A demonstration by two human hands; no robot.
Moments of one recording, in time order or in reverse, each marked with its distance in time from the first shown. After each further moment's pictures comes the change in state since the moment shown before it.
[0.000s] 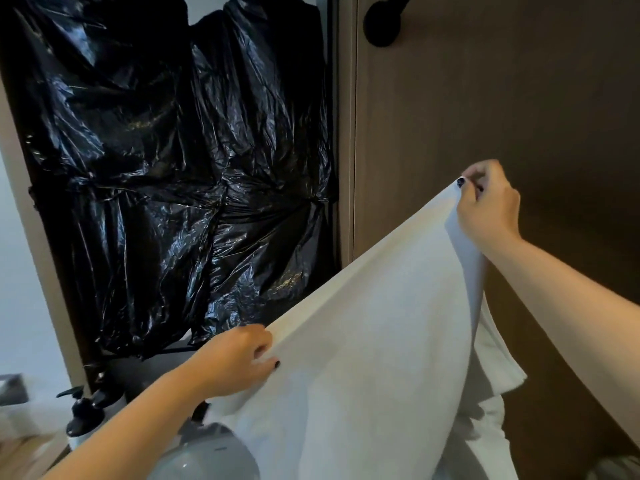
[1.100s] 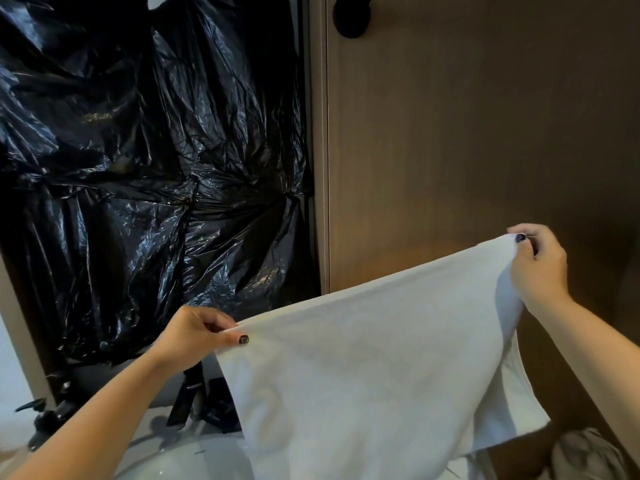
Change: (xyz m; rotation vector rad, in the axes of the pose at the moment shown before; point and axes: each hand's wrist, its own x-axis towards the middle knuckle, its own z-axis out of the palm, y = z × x) left_hand 0.019 -0.027 0.000 -0.782 0.217 -0.298; right_hand -0.056 0.114 -0.064 0.049 0.073 0.356
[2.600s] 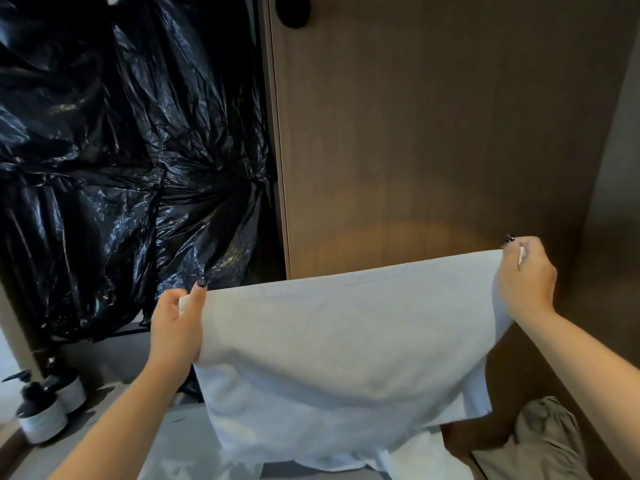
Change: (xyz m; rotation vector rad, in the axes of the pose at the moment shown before) left_hand -0.055 0.038 0.085 -0.147 0.610 -0.062; right_hand -0.032 0.035 -0.083 -0.171 0.061 -0.005
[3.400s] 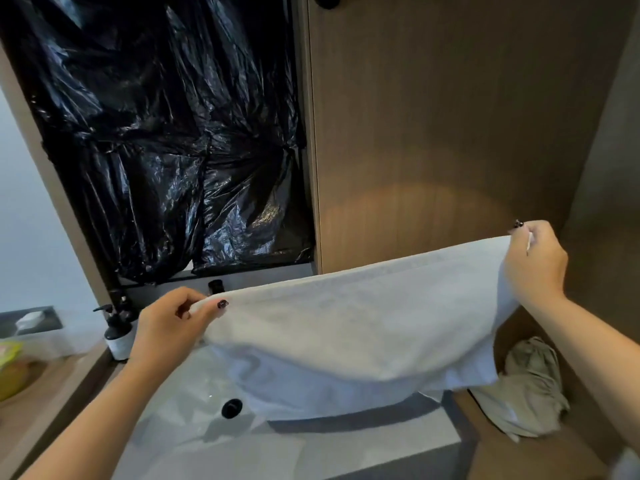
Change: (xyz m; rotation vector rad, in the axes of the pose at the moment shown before) left_hand -0.090 0.016 -0.161 0.354 -0.211 0.289; right_hand -0.109 -0.059 -0.076 -0.031 -0.064 -0.017
